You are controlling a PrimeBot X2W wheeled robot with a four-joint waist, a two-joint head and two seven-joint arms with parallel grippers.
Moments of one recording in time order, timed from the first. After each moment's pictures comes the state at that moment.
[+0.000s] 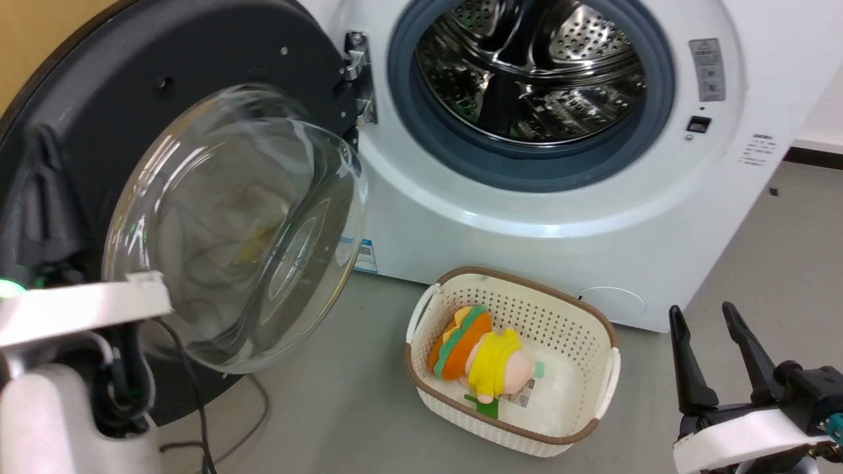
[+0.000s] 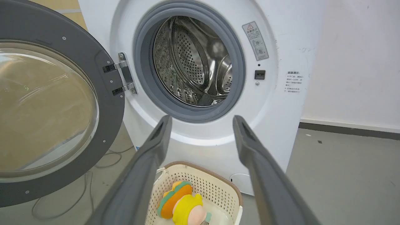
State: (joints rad) left arm -0.31 0.05 0.25 -0.18 -0.24 -0.04 -0.12; right arm 0.01 -0.05 -0.06 -0.02 0.15 0.13 -0.12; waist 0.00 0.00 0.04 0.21
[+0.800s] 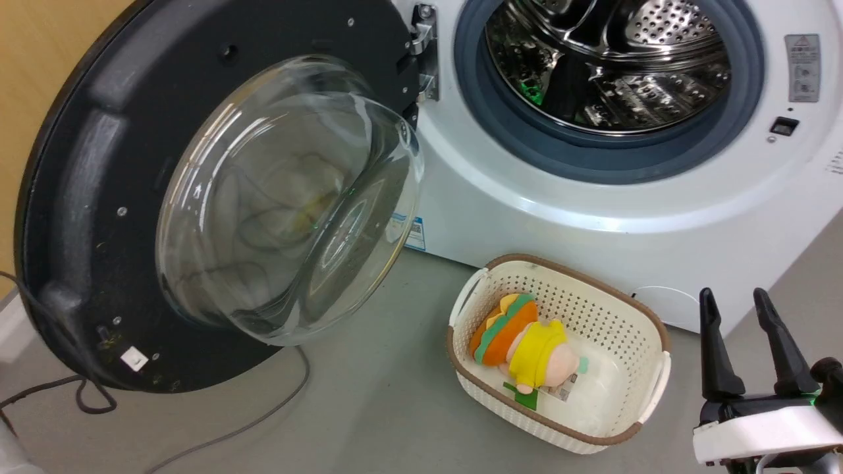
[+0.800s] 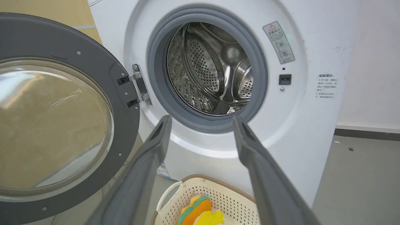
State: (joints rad) left arm -0.54 0.17 0.62 -0.01 -0.60 -0.06 -0.10; right arm 0.00 -0.05 -0.10 -0.04 0.21 0.13 -0.17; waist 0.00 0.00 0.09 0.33
